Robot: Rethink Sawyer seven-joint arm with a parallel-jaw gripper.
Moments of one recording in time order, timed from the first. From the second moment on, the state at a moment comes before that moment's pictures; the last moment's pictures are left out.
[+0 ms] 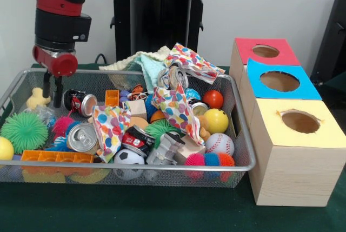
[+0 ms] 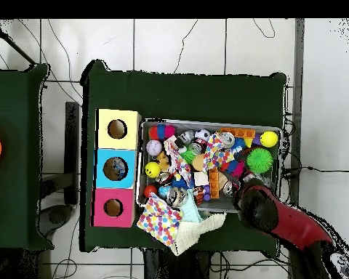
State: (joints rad) arm -0.70 -0.56 -0.01 1.82 -0.30 0.01 2.23
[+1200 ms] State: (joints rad) arm -0.66 -0.56 -0.01 1.83 -0.30 0.01 2.23
